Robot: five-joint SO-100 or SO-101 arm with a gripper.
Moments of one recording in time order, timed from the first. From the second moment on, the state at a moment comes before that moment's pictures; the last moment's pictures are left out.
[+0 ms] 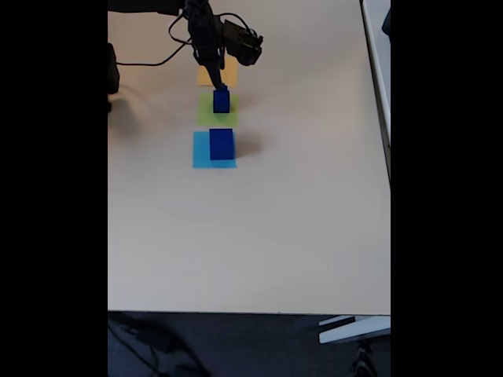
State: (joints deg) arm 0.2 96.9 101.2 65.7 95.5
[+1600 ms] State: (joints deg) arm 3.6 96.9 105.0 62.1 91.3
